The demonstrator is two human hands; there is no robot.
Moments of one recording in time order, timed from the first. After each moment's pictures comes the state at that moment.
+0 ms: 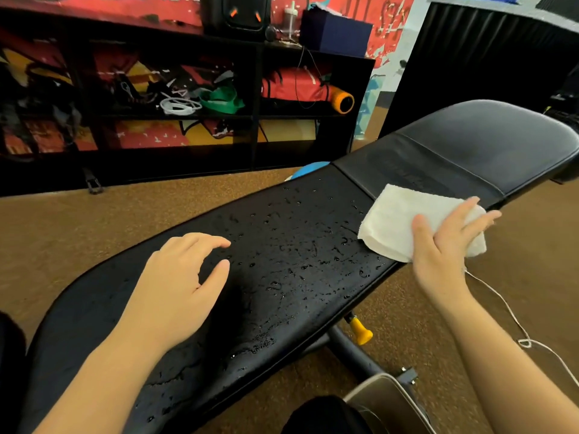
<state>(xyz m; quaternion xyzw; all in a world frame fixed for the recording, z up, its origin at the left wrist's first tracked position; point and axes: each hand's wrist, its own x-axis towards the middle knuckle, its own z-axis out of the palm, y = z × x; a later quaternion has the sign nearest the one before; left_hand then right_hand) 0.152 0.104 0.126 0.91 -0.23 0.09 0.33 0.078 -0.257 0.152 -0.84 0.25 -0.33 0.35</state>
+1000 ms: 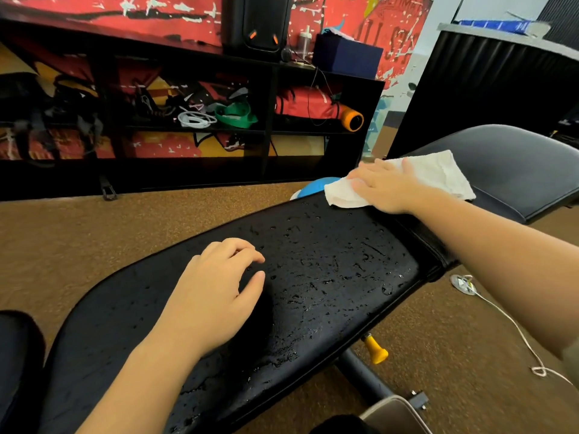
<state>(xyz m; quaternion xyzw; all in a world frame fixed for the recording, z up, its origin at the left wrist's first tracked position) 0.155 0.097 0.133 0.91 -0.27 0.10 0.29 0.248 -0.271 0.232 -0.99 0.05 0.00 -0.11</state>
